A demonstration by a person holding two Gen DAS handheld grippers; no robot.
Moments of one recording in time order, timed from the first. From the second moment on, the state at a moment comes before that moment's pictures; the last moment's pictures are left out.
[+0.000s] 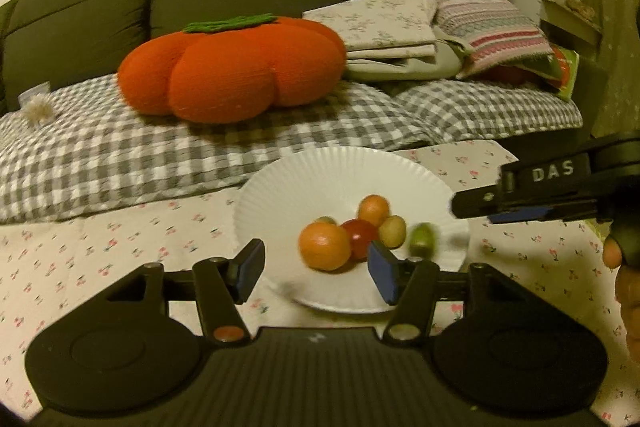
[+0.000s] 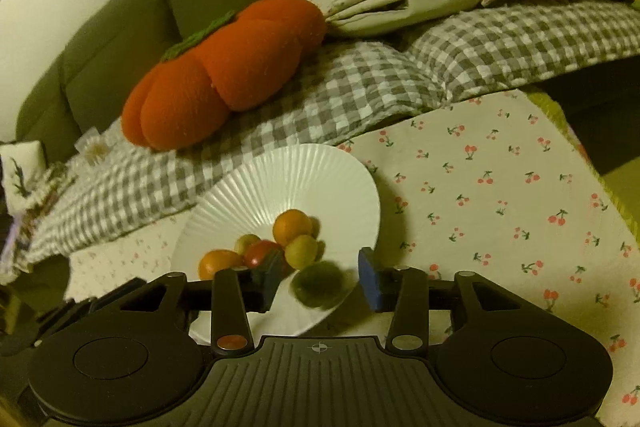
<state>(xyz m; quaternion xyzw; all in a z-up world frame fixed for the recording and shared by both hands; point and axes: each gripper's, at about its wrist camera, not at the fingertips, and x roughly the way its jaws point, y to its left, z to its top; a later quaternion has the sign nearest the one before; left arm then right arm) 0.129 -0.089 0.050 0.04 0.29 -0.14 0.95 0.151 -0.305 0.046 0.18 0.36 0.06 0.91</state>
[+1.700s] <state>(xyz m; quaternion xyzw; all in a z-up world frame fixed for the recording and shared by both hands) 0.076 -0.034 -0.005 -0.01 0.41 -0.05 0.91 0.073 -0.234 0.046 0.08 0.41 0.14 0.90</state>
